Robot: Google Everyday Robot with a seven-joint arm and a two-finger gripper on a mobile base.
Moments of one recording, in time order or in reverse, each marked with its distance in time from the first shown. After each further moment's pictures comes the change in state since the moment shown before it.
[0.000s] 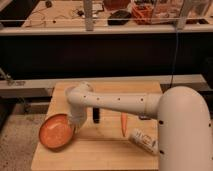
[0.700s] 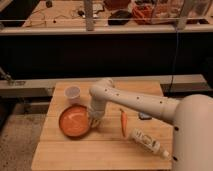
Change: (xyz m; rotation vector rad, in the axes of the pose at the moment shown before) arm 0.032 0.100 -0.024 0.026 0.004 0.213
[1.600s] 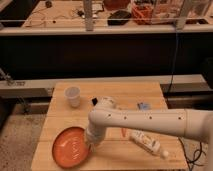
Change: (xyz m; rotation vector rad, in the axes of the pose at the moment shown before) arm -0.131 0.012 0.021 -0.011 -0.008 -0.306
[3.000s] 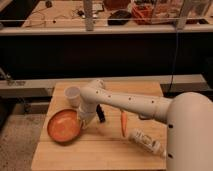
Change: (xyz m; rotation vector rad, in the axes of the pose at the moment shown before) arm 0.116 -0.030 -0.007 0.043 -0.004 0.131
